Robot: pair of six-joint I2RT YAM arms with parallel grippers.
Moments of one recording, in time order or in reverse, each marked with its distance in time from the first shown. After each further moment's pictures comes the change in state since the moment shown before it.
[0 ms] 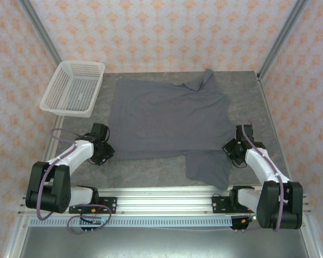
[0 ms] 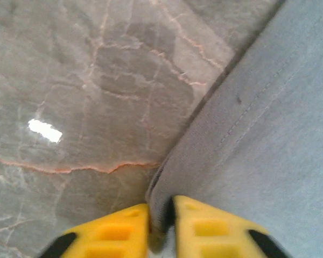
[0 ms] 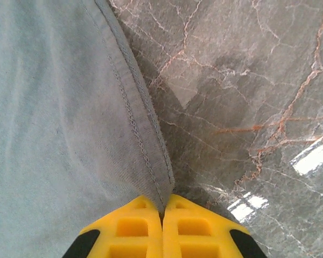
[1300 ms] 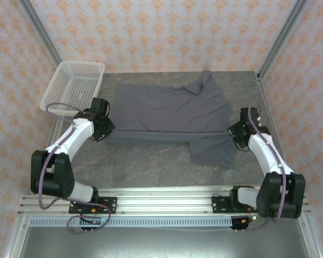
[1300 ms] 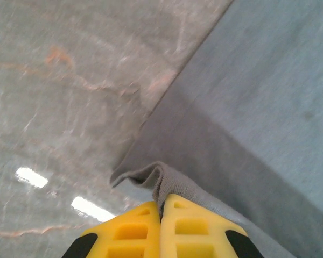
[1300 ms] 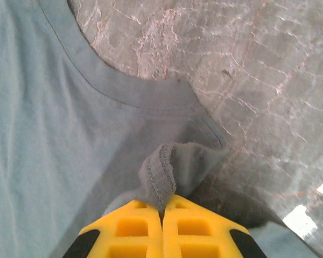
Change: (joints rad) left arm 0.002 0.170 0.442 -0.119 -0.076 0.042; right arm -0.018 0.129 0.280 -0.032 0.091 0.079
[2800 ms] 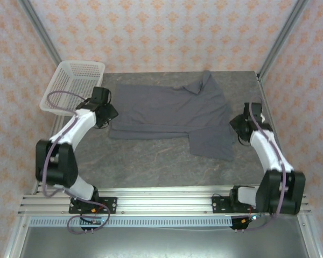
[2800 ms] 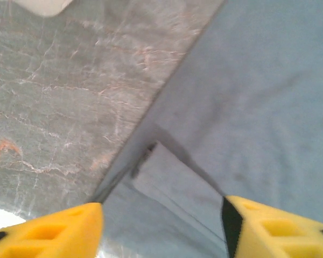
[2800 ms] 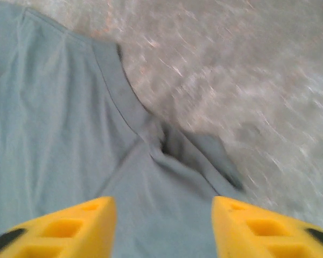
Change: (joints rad) left arm -0.007 0.025 0.088 0.128 -0.030 0.031; right arm -0.025 -0.052 -0.003 0.048 0.002 -0.113
